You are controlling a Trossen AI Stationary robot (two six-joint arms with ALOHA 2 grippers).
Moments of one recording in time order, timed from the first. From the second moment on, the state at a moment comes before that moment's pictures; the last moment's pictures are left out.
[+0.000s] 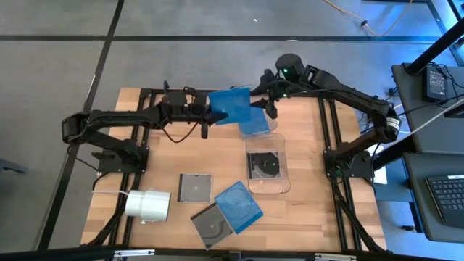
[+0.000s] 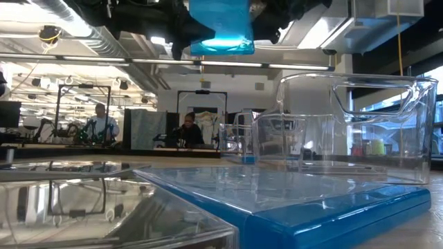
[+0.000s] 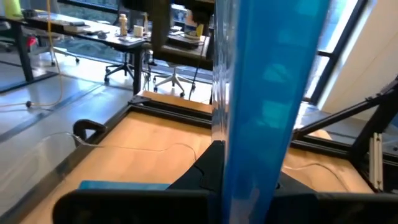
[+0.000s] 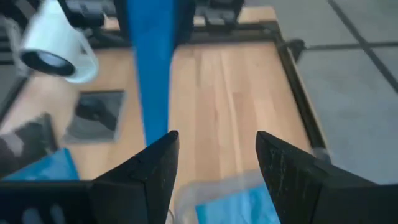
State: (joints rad) left arm 0.38 1.25 0.76 0.40 0.26 -0.17; right arm -0.49 1.49 1.50 -0.63 -0.42 -0.25
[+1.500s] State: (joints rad) left arm 0.37 1.25 0.76 0.39 0.26 -0.09; right arm -0.40 1.49 1.50 -0.67 -0.46 -0.24
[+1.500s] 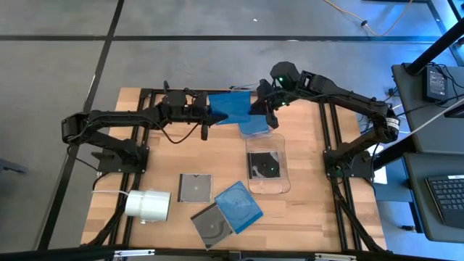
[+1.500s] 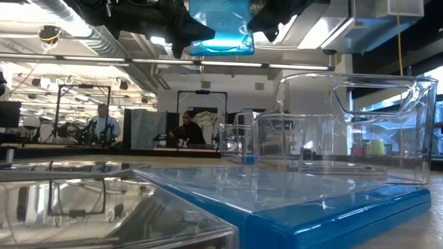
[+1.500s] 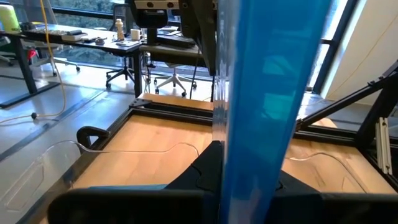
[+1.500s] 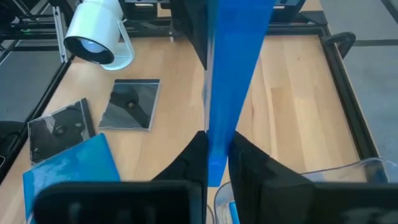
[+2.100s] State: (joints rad) left arm 0.37 1.25 0.76 0.34 0.25 -0.04; right arm -0.40 1.50 1.50 -0.69 -0.36 -0.21
